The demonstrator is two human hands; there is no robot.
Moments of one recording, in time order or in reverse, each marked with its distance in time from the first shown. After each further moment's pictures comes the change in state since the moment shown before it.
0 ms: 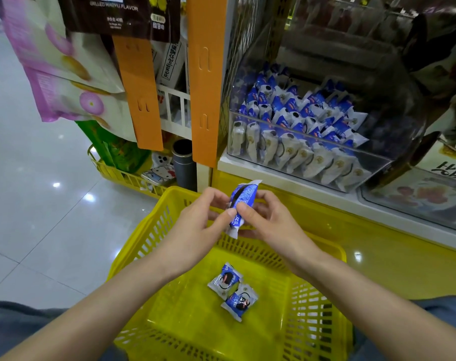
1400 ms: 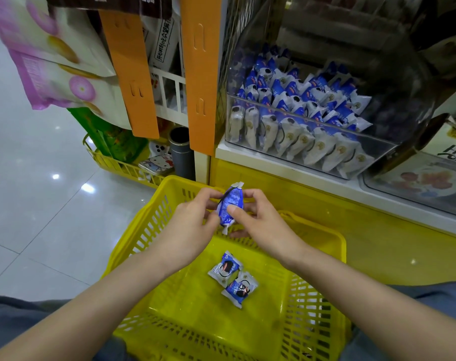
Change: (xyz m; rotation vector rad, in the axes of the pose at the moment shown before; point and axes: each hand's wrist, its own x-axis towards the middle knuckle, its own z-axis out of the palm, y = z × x) left_hand -0.002 -0.013 0.001 0.279 -0.010 -0.074; right_hand 0.010 0.029 0.008 -0.126 -0.024 -0.003
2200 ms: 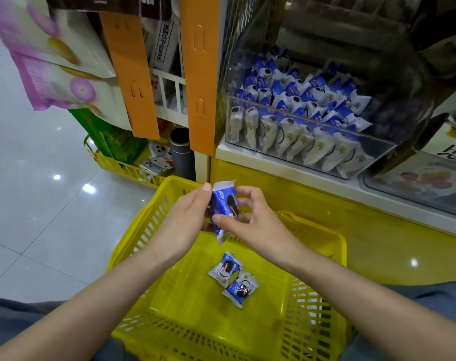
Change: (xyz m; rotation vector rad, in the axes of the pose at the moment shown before) left_hand 0.003 0.008 -0.003 -0.507 0.050 -0.174; right_hand -0.009 -0.009 0.004 -0.161 -0.004 -0.060
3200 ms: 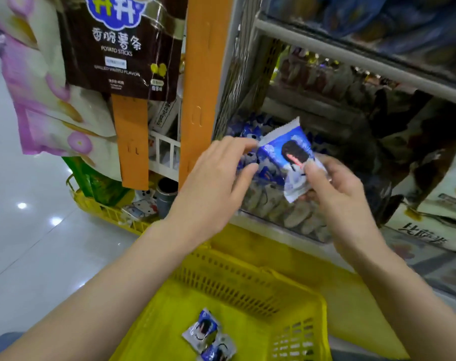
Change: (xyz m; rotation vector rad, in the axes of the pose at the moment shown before) left_hand 0.052 0.114 0.015 0.633 0.170 0.818; right_hand 0.020 -0.097 -0.110 -0.028 0.453 -0.348
